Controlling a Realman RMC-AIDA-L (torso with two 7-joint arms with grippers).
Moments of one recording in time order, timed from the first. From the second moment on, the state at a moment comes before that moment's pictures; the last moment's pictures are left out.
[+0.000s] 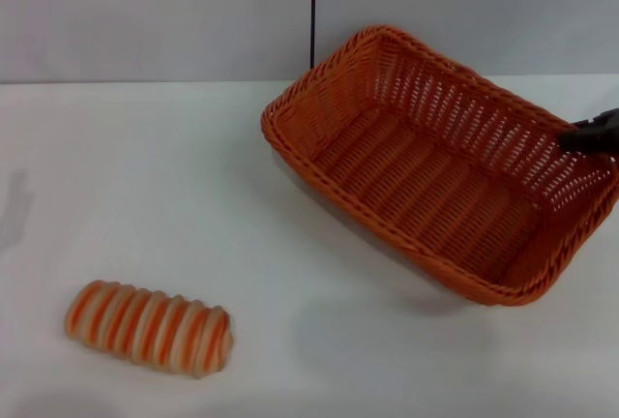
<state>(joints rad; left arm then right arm) -0.15 -2.07 -0.11 -0.12 1.48 1.86 -0.83 0.64 1.95 -0.75 -0.91 0.71 1.52 -1.14</state>
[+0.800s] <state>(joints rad) -0.15 -2.07 -0.11 -0.12 1.48 1.86 -0.83 0.56 2.01 -0.72 -1.01 0.89 1.54 -1.28</state>
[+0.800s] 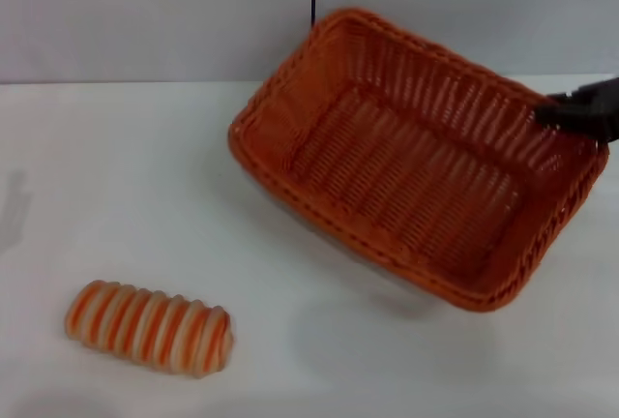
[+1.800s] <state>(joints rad) -0.18 -2.07 -0.11 -0.12 1.48 1.83 -0.84 0.45 1.88 -0.61 -1.02 1.33 1.81 -1.44</state>
